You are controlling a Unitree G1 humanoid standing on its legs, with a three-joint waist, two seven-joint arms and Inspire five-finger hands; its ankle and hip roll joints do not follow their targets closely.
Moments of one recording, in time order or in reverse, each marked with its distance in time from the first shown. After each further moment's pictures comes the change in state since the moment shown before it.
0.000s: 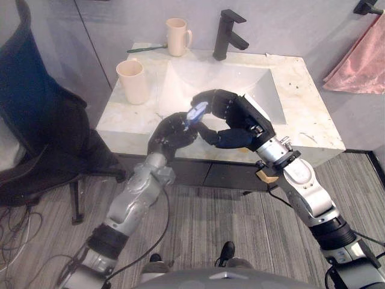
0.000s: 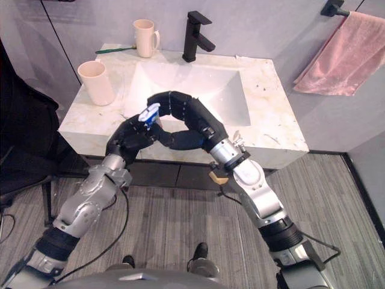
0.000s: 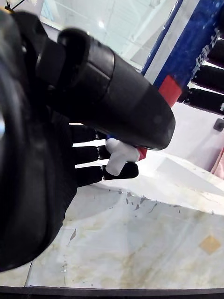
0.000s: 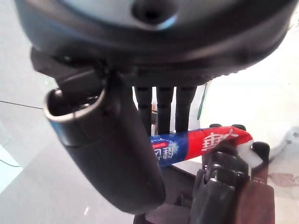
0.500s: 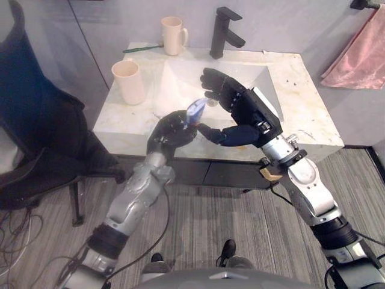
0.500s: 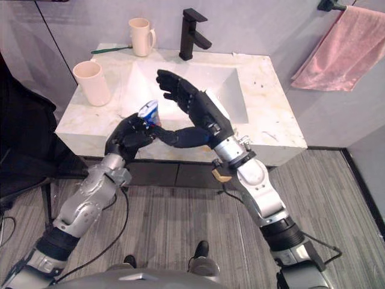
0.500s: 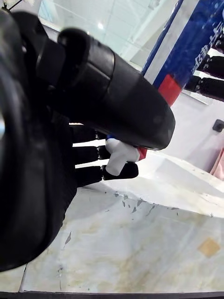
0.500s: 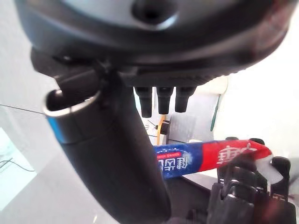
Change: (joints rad) left arm -0.004 -0.007 0.013 0.000 -0.007 -0.019 0.027; right arm 0.003 0.000 -0.015 -0.004 0.012 -0.063 0.001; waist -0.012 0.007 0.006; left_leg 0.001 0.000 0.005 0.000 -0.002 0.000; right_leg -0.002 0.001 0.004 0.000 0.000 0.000
